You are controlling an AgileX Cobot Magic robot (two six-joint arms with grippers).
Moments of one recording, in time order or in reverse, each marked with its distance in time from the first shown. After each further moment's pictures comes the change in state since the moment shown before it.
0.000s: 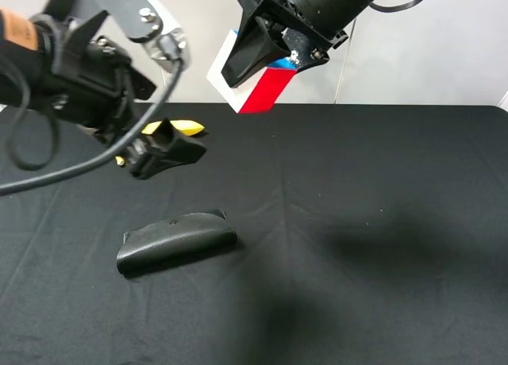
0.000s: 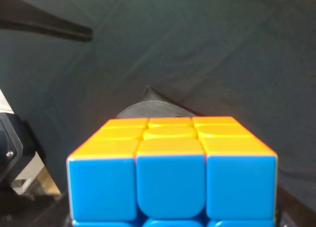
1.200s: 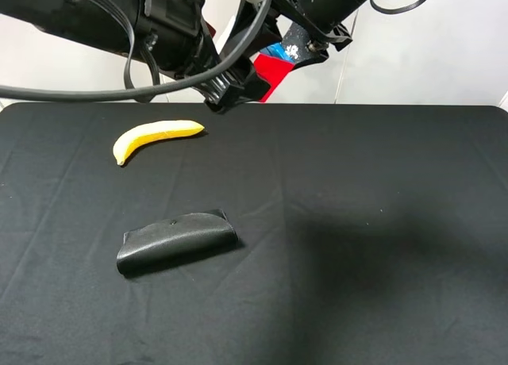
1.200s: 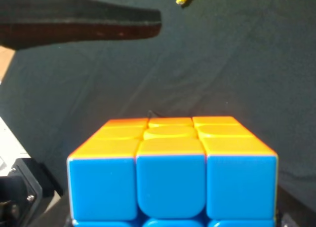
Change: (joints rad) left arm -0.023 0.205 -0.205 -0.002 -0.141 0.000; right arm -0.007 0.000 0.000 0.021 -0.061 0.155
